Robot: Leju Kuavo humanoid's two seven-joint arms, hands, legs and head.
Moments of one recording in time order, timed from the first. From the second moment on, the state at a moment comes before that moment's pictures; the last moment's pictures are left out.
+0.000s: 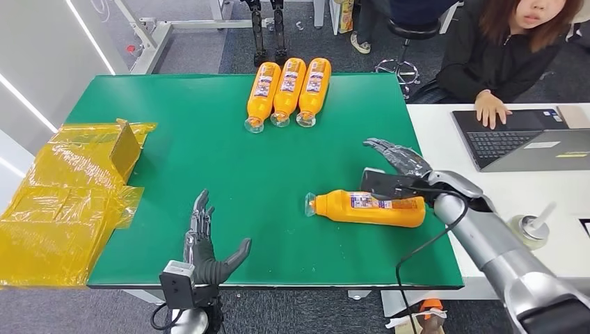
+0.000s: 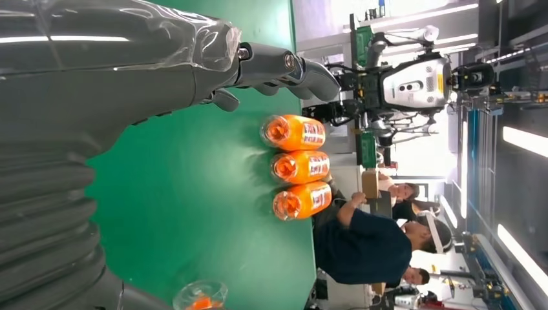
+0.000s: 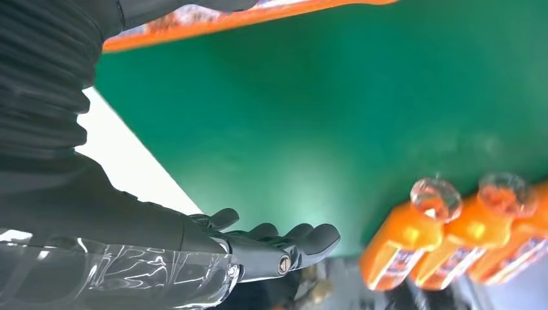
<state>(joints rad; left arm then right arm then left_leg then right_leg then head) -0.05 -0.17 -0.44 -0.94 -0.15 0.34 -0.70 -0.78 -0.43 0.64 -0.93 0.57 0.30 -0.23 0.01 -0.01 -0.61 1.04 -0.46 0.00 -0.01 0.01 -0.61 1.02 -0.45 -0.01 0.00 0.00</state>
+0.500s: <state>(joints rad) -0.06 -0.17 -0.44 -0.94 -0.13 0.34 -0.70 -0.94 -0.43 0.80 -0.85 0.52 0.43 -0.22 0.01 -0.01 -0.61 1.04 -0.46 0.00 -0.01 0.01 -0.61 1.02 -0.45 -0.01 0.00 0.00</state>
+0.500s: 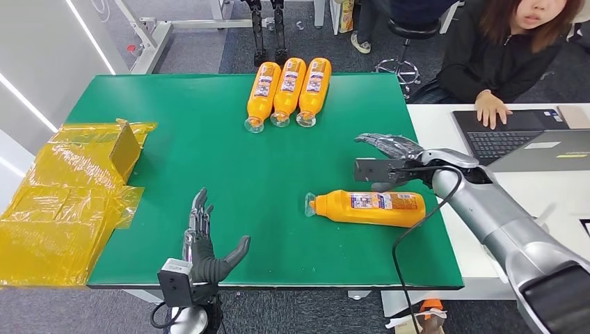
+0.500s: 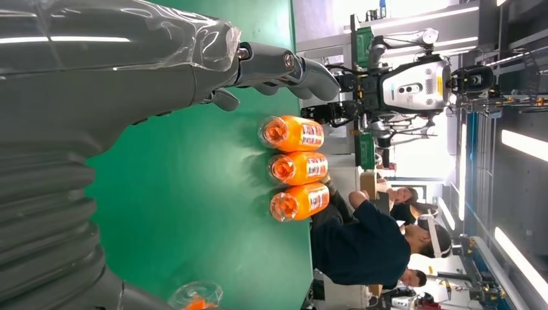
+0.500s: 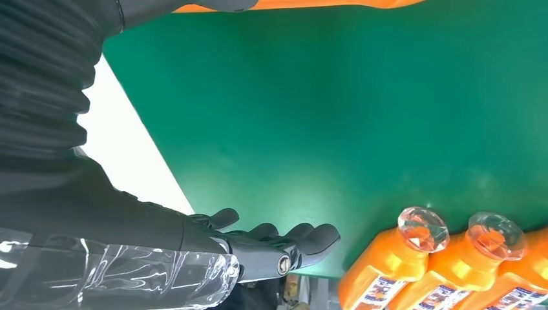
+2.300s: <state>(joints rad) -0.03 -0.17 -0.42 -0.94 -0.20 0.34 -0.70 -0.94 -0.43 1.30 -0.68 0.15 0.34 -0.25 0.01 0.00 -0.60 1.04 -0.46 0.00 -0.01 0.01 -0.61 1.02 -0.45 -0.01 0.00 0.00</state>
